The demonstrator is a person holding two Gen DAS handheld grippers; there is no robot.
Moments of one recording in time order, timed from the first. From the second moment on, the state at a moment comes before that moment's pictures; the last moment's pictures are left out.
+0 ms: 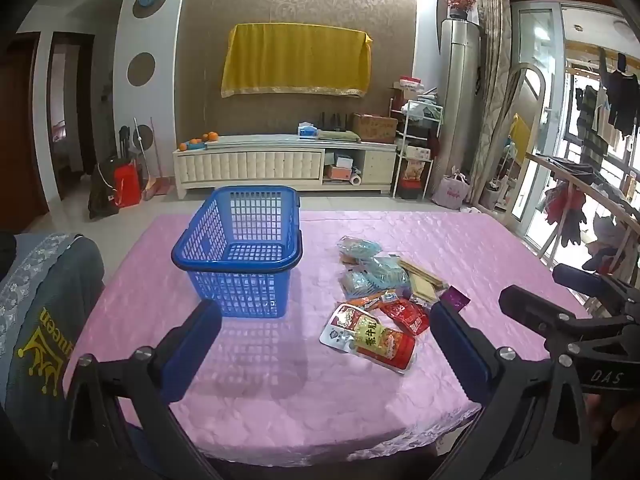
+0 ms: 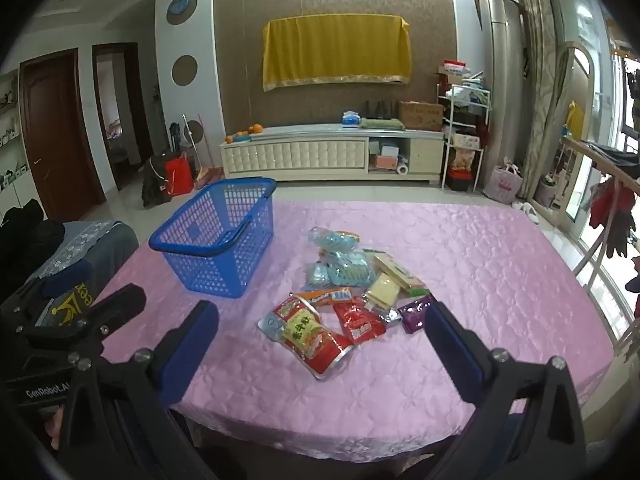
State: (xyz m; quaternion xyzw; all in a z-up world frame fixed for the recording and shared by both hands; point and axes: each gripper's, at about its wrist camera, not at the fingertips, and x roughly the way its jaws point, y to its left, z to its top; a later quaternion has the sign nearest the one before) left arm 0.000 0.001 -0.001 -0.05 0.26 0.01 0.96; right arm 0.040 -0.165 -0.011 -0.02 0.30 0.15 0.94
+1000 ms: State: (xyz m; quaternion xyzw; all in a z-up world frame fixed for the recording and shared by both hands) left arm -0.005 -0.005 0.001 -0.03 0.26 0.01 0.97; right arm 0.035 -0.172 -0.009 -0.01 0.31 0.17 0.94
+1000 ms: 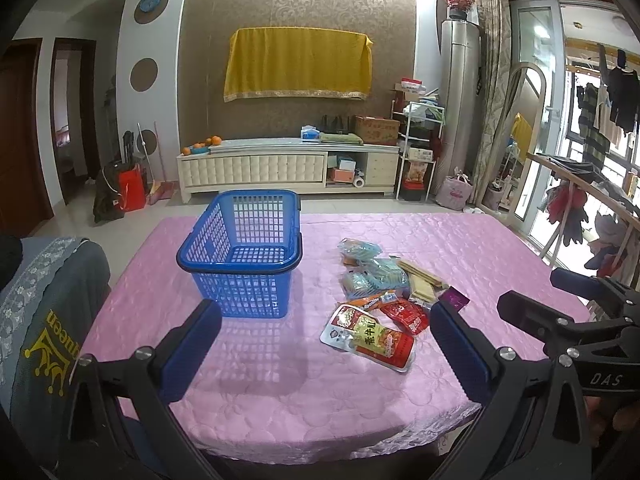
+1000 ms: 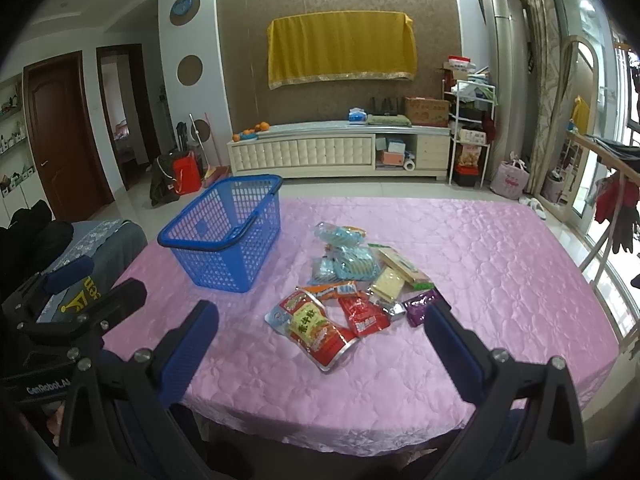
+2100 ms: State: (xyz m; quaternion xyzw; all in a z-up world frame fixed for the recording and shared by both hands) left arm -0.003 -0.005 -0.005 -0.04 0.27 0.02 0.96; right arm 0.038 -0.175 -0.016 -0.01 0.32 0.18 0.93
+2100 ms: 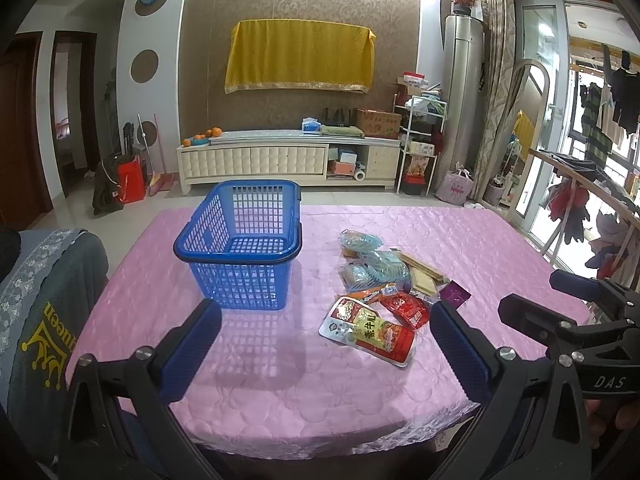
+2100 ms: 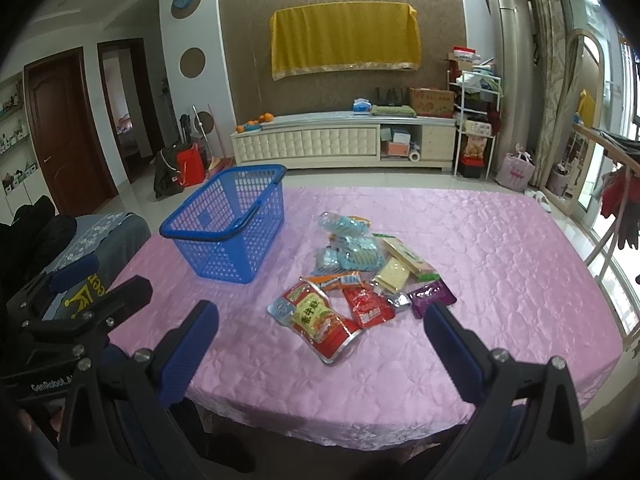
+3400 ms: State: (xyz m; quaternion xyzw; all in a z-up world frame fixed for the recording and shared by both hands) left arm 0.087 0.031 -0.037 -0.08 0.35 0.03 0.93; right arm 0.139 -0.147 -0.035 -0.06 0.37 0.24 0.90
